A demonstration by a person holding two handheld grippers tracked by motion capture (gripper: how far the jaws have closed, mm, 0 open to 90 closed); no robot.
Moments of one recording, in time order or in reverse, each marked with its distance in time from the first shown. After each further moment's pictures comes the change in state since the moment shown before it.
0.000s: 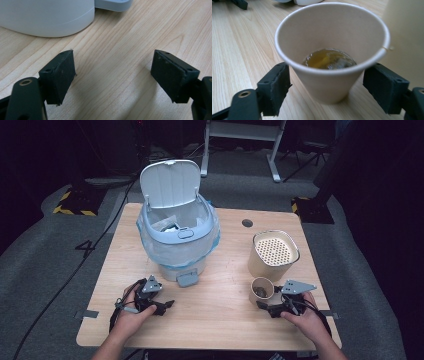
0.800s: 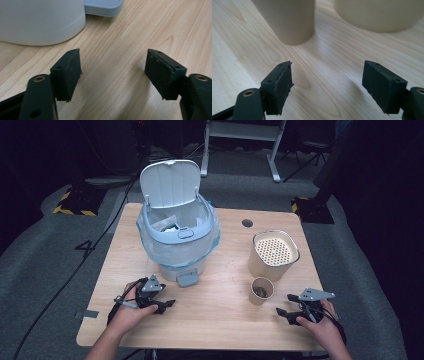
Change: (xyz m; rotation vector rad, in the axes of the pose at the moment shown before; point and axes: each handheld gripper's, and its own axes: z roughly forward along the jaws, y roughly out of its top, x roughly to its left) left arm 0.003 0.003 0.002 -0.010 -0.049 0.033; right arm -0.011 -0.035 -0.047 0.141 -0.144 0.089
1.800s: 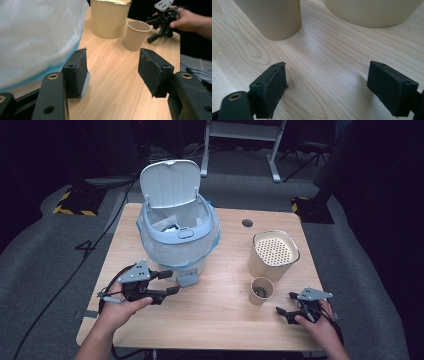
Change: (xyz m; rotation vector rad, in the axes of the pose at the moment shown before) left arm -0.017 0.051 -0.074 -0.371 -0.208 -0.025; right arm -0.008 -0.007 0.010 0.010 -0.058 -0.010
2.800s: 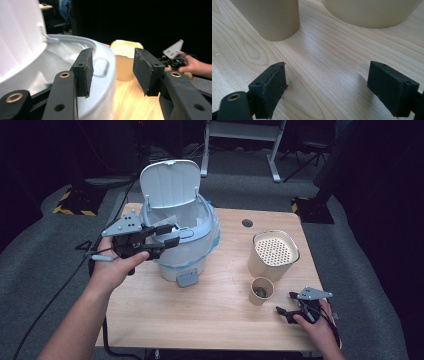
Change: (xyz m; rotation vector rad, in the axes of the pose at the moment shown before) left arm 0.008 0.120 -0.032 -0.131 0.089 0.109; right arm -0.001 0.000 0.001 -0.002 -0.002 0.000
